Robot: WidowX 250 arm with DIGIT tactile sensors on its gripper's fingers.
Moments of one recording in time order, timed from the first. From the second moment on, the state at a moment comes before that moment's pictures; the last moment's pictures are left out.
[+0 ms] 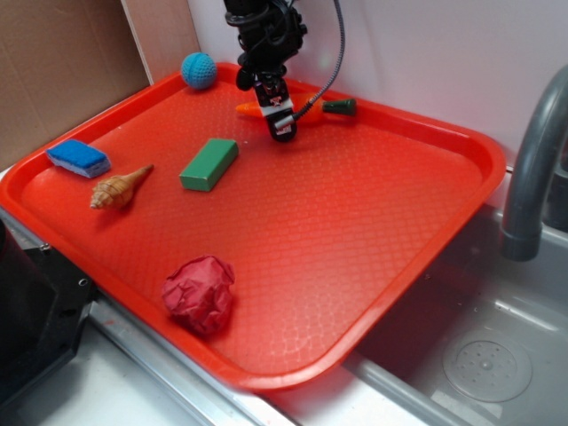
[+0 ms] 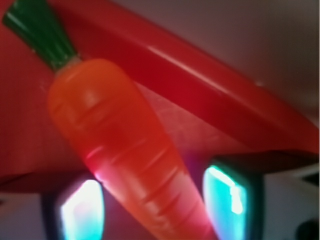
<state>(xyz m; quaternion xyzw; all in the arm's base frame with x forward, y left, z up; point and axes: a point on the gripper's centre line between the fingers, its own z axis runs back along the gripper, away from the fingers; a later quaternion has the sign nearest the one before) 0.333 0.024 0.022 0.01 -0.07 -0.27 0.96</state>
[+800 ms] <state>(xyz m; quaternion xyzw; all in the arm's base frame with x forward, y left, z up) 0.263 0.008 0.111 -0.01 -0.12 -0.10 0.99</state>
